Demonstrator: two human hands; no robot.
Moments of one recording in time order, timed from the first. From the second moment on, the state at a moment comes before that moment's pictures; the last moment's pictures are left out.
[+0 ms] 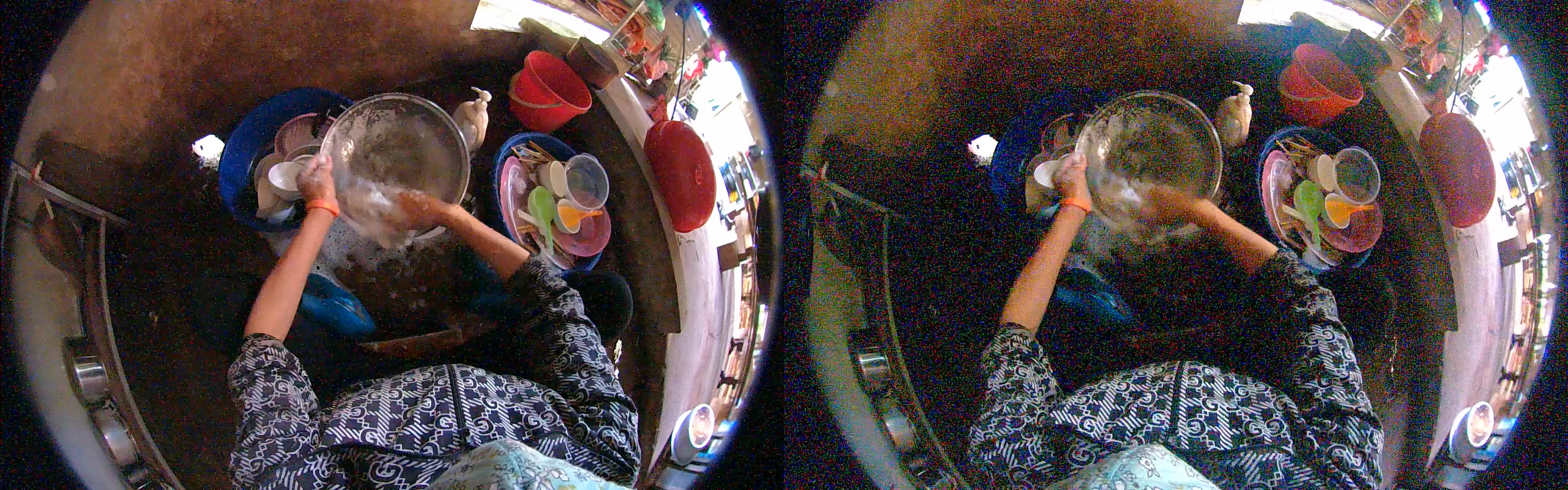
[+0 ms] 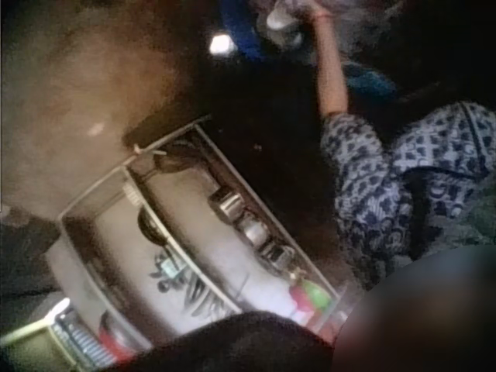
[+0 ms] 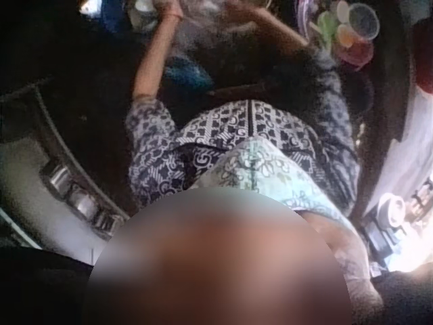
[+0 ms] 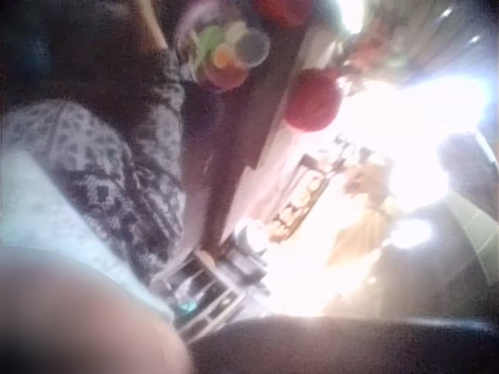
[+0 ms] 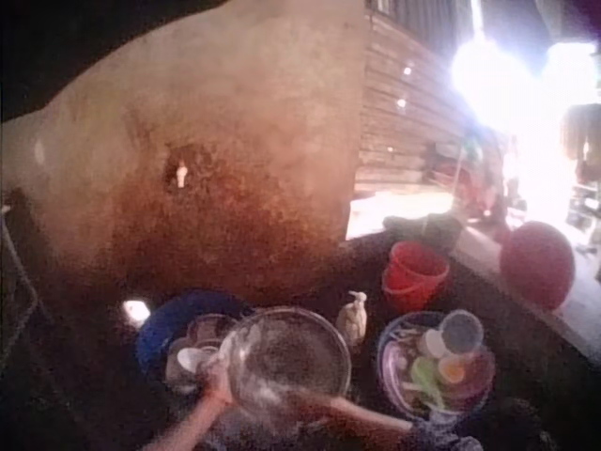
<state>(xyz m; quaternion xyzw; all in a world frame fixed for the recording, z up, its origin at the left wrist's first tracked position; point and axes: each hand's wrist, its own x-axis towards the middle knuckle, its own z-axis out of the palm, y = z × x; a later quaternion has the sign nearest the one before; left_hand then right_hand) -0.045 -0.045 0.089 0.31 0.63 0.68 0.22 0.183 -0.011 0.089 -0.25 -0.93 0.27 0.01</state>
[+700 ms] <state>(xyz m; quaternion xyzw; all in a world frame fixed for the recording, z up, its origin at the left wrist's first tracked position) -0.041 -0.042 0.058 0.41 0.73 0.52 0.14 0.165 -0.032 0.104 -0.24 -0.91 0.29 0.17</state>
